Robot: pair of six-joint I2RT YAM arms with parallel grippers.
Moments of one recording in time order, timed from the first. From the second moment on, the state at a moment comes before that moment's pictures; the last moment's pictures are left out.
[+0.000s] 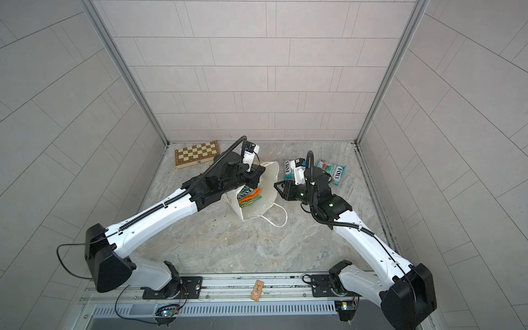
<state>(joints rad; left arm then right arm) -0.80 1.44 1.33 -0.29 -0.02 -0.29 0.47 1.07 0.86 -0.23 -0.33 0.59</state>
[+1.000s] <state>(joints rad) -0.80 1.42 1.29 -0.25 -0.11 -0.29 0.59 1.50 0.99 -0.20 -0.20 0.61</state>
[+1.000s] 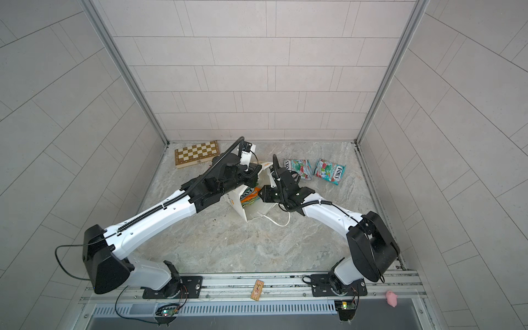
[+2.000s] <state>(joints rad) -0.80 1.41 1.25 -0.18 -0.17 -0.34 0.66 1.63 1.07 -0.01 -0.25 0.94</state>
